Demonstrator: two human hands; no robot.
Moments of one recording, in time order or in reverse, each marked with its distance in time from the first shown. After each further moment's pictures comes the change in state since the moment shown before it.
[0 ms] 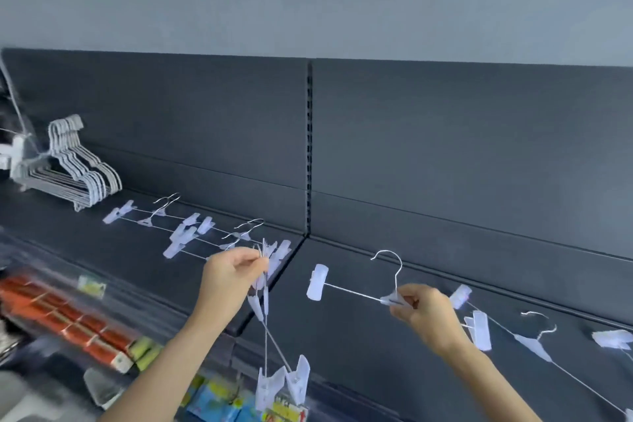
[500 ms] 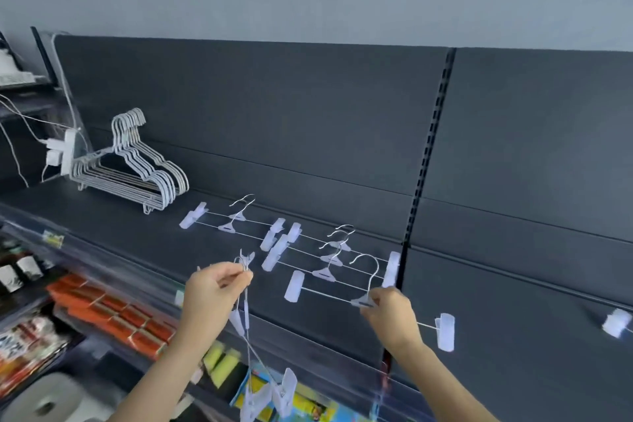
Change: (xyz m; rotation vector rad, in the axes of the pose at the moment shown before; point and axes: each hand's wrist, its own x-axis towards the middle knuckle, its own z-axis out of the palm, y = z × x) left_hand 0.092 -0.120 -0.218 0.073 0.100 -0.039; right_hand 0.072 -0.163 0.250 -0.138 0.048 0.045
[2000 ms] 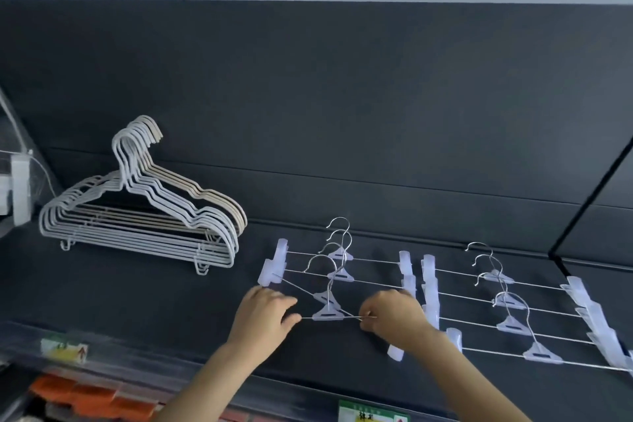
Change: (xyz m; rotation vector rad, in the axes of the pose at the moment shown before) left_hand 0.289 -0.213 -0.111 0.787 -0.571 0.640; right_hand 0.151 -0.228 0.210 -0.476 -0.311 -0.024
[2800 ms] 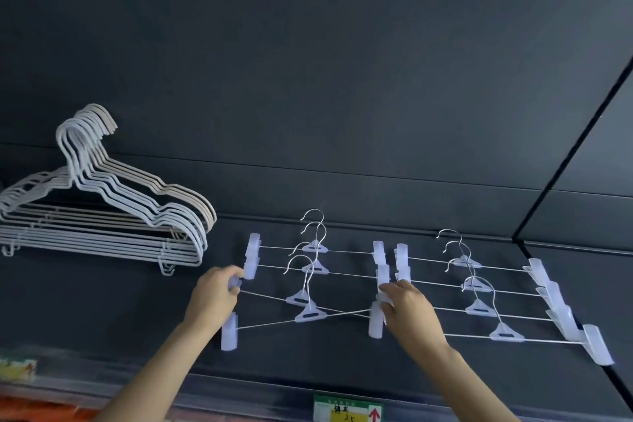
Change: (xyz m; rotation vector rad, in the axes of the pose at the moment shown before) left_hand 0.027 -0.040 0.011 -0.382 -0.007 -0.449; right_hand -0.031 0.042 0.015 0.235 0.362 0.229
